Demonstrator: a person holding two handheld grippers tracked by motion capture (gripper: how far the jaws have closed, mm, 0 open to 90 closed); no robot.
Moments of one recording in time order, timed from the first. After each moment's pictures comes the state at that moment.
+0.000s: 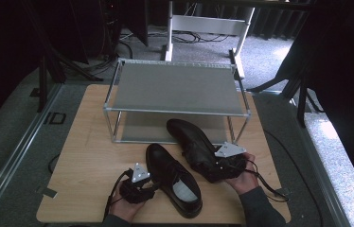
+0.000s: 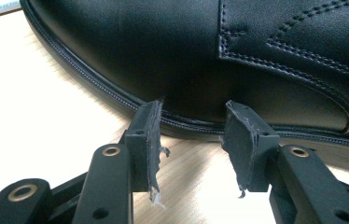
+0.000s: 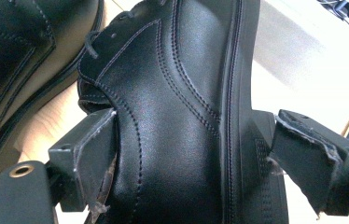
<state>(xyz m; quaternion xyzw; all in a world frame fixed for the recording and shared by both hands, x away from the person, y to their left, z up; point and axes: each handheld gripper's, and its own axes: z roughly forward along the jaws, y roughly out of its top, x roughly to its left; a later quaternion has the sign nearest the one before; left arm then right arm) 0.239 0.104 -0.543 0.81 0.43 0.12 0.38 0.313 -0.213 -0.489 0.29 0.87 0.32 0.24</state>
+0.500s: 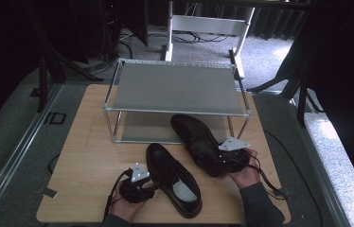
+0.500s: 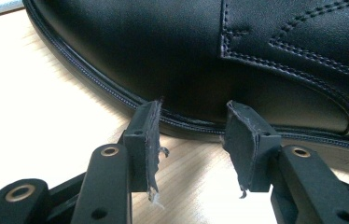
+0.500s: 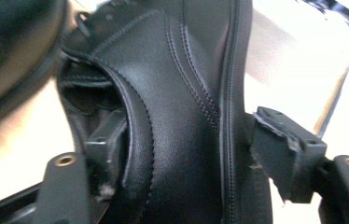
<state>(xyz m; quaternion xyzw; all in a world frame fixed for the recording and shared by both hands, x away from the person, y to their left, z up) 0.240 0.104 -0.544 0.81 0.43 0.12 0.38 0.330 -0.223 -0.486 0.32 0.85 0.31 0.26</state>
